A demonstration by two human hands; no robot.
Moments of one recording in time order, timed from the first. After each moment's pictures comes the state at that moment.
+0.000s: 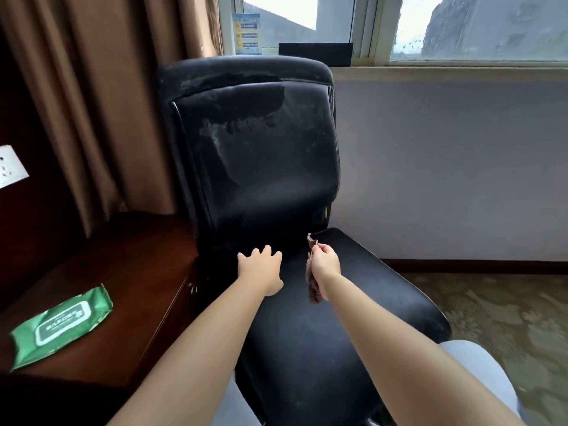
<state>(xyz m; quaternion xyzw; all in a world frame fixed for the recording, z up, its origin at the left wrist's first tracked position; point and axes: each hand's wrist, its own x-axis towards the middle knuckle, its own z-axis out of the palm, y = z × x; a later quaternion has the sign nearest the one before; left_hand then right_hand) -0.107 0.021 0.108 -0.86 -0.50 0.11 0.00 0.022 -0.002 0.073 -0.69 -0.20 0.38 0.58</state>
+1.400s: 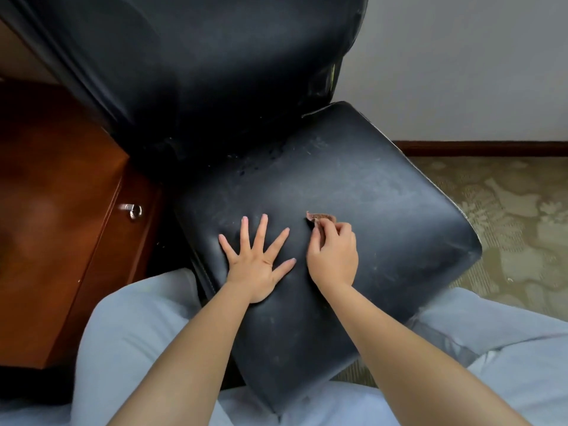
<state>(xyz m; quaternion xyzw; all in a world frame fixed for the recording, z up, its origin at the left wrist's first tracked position) -0.074 0.035 -0.098 -0.85 -0.47 0.18 -0.14 0.060 -0.016 -0.090 -0.87 -0.37 0.12 0.30</state>
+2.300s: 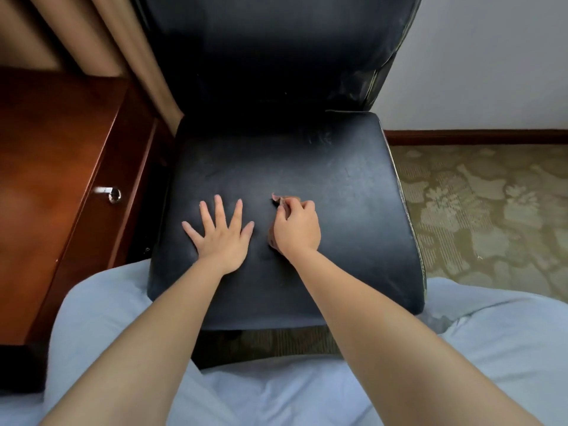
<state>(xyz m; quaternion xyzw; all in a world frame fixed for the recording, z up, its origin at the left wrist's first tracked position) -0.079 0.036 -0.092 -0.78 -0.59 0.14 -0.16 0.044 -0.008 -0.069 -0.86 -0.34 0.24 0.28</state>
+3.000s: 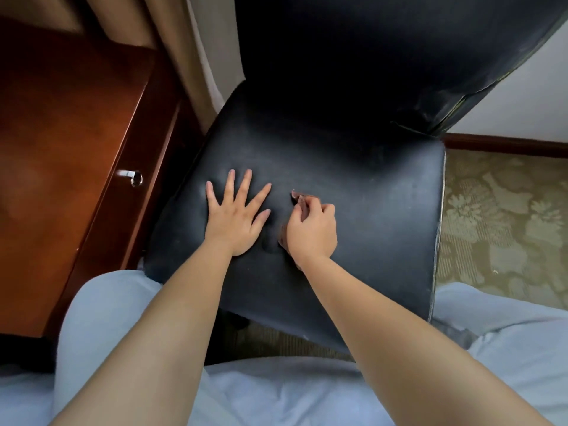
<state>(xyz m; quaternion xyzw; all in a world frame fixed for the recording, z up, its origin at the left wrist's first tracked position) -0.109 0.090 -0.110 -0.87 -0.48 0.09 -0.04 0.014 0.018 -0.082 -0.88 -0.32 0.20 0.28</state>
